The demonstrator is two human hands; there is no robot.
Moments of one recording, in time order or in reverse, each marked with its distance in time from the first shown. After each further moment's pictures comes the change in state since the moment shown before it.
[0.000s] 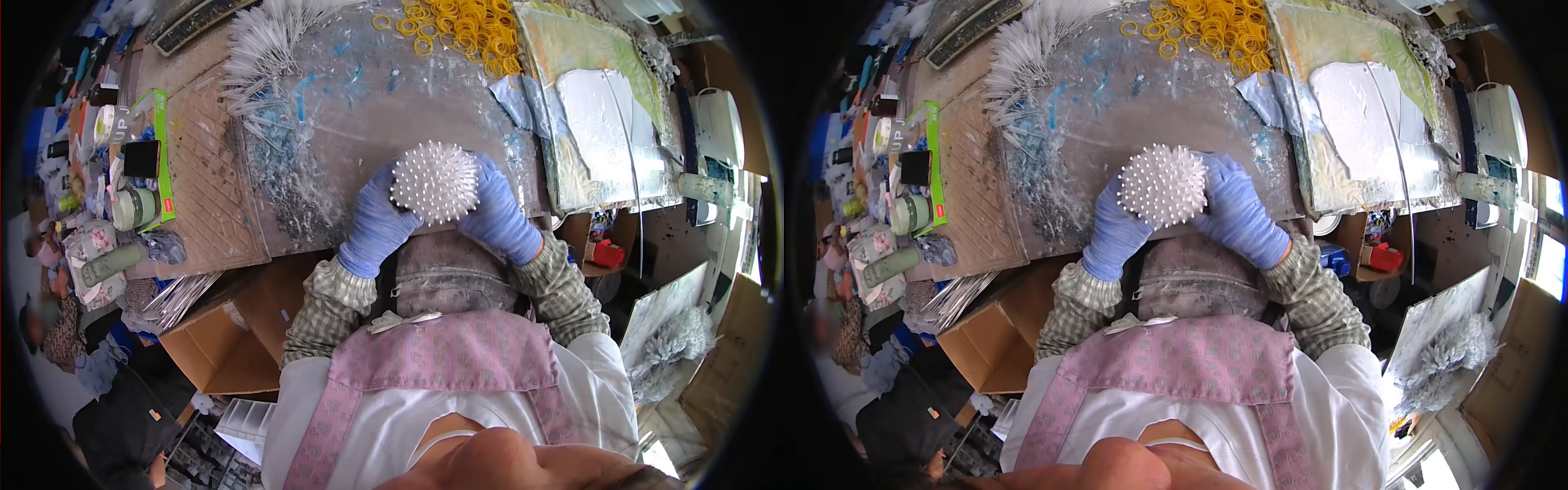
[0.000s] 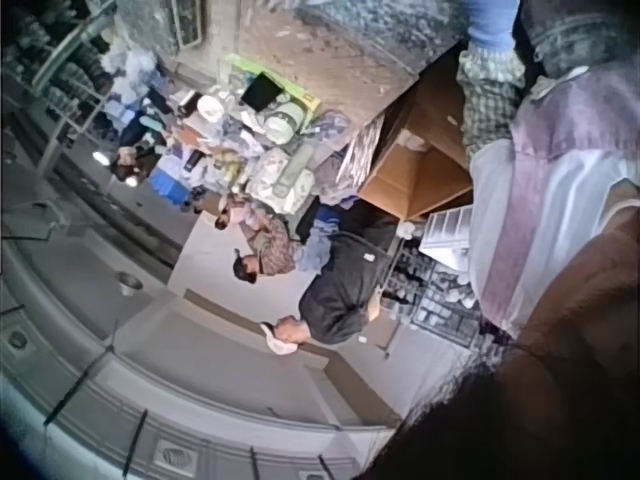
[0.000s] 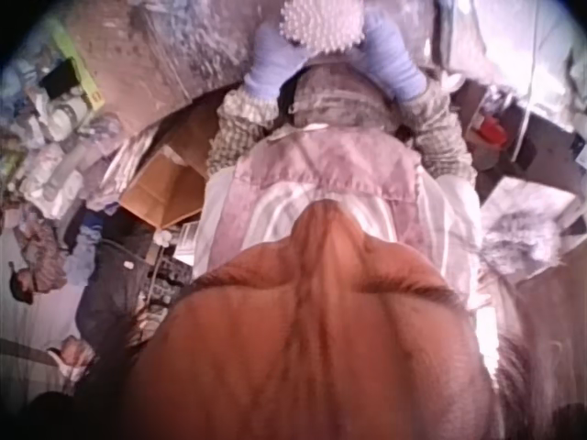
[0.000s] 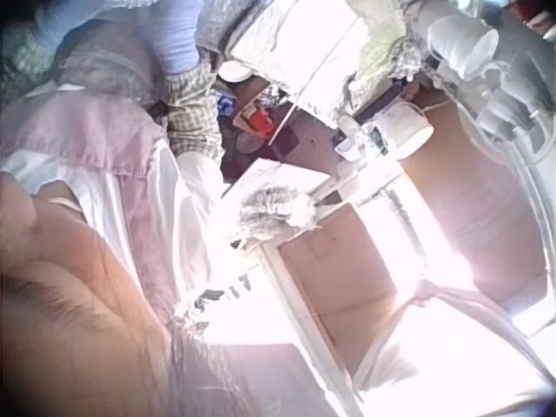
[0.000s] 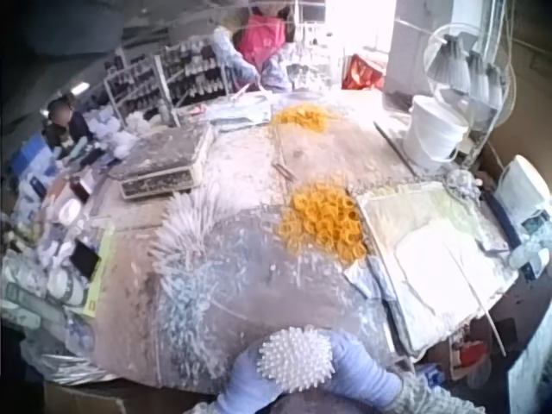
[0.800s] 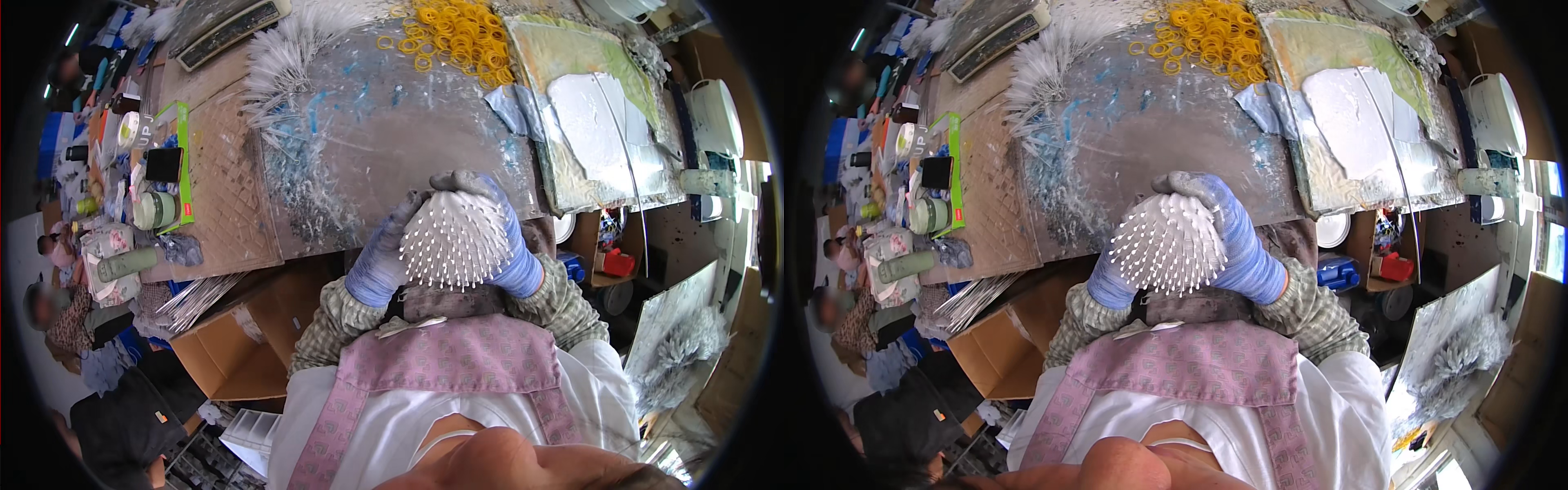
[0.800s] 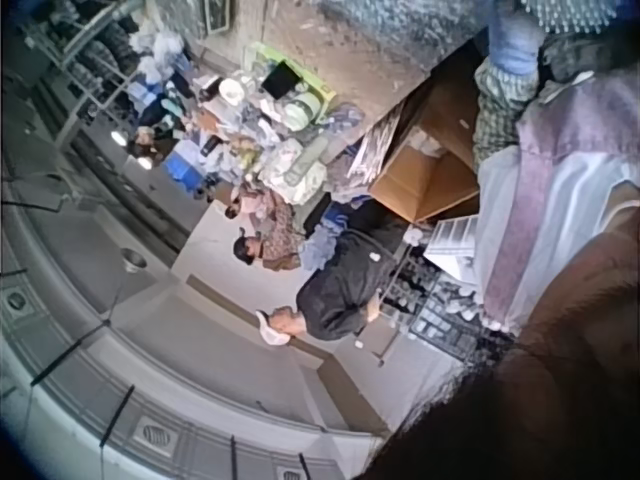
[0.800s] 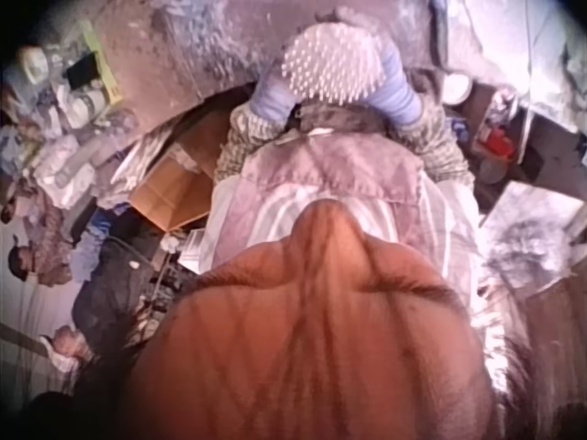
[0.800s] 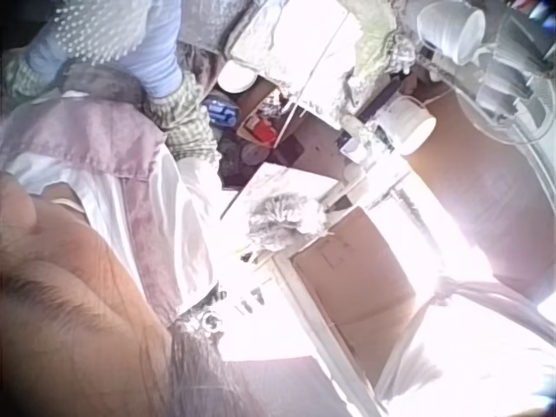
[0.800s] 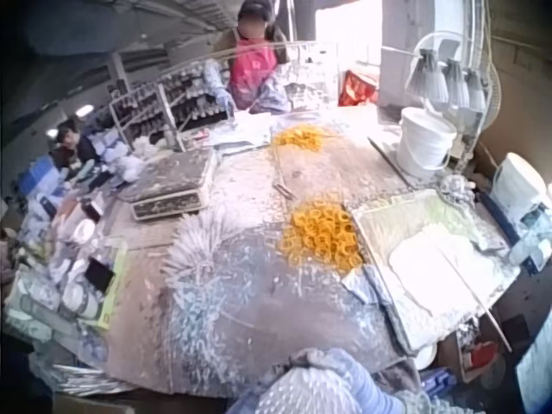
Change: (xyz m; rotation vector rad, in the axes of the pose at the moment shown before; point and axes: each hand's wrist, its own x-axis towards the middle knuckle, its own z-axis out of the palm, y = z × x) left_hand -0.047 -0.007 0.009 -0.446 -0.292 -0.115; right_hand -0.029 -0.057 0.002 1.203 0.170 0.101
